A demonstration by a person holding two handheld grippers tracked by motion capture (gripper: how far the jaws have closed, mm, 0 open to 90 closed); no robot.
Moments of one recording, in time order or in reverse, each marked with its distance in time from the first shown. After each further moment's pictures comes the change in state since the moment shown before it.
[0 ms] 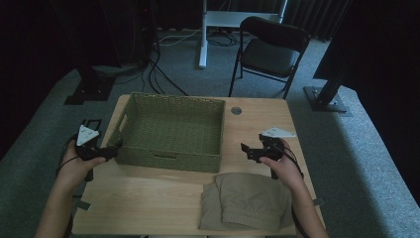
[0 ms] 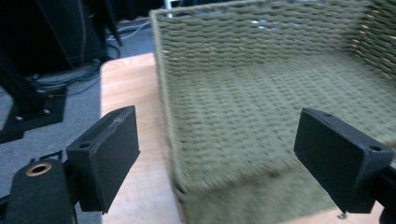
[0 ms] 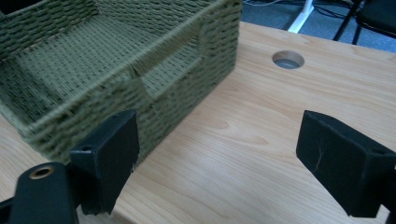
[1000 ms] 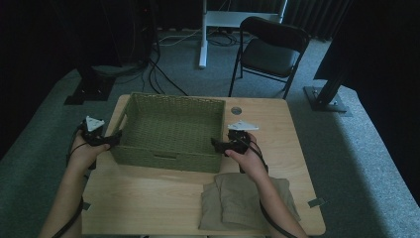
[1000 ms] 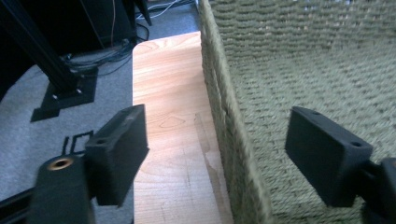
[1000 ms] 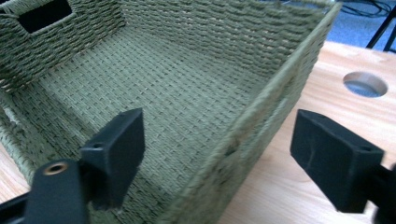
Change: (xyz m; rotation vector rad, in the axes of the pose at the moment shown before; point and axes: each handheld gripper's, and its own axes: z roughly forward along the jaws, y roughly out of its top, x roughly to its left) left arm 0.022 -0.002 0.053 0.091 0.115 0.013; right arm 0.071 0.031 0.063 0.014 0.026 0.022
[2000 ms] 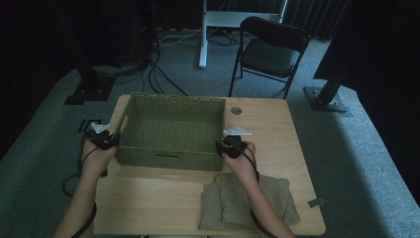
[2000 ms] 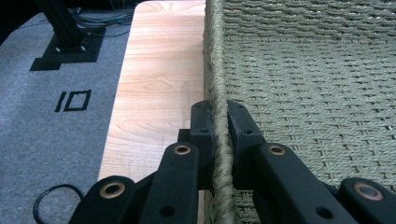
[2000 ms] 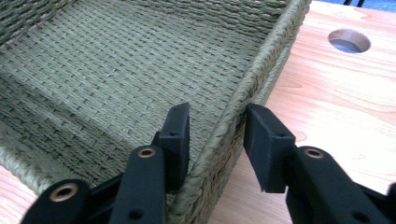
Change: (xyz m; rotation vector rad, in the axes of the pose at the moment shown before) left arm -0.030 -0.006 0.000 0.084 0.056 -0.194; right arm 0.013 -0.015 0.008 0.094 -0.132 0.029
